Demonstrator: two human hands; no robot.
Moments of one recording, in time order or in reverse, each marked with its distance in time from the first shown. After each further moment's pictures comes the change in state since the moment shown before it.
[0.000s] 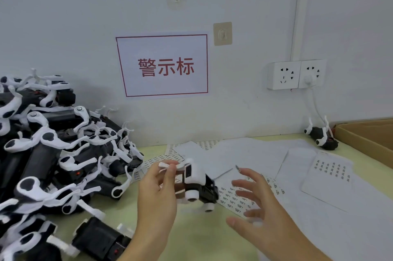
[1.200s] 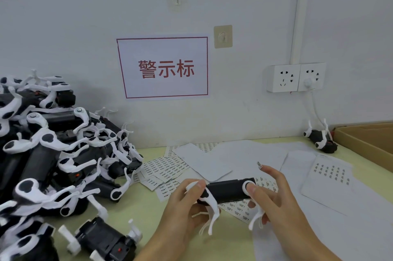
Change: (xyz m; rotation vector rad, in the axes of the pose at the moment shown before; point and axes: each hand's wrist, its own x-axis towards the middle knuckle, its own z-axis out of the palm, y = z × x) left_hand -0.009 -0.023 0.009 -0.244 -0.467 -0.333; right_hand 0.011 -0.004 -0.010 0.253 0.222 0.113
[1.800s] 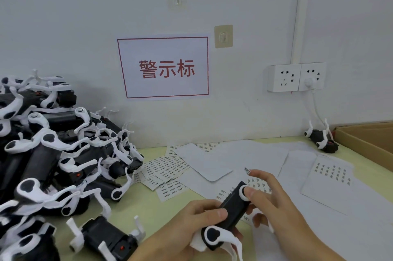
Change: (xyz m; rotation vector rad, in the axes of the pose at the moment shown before) left_hand -0.010 0.004 -0.001 0.102 -0.406 -0.236; right_hand -0.004 -0.004 -0.001 0.013 -0.110 0.053
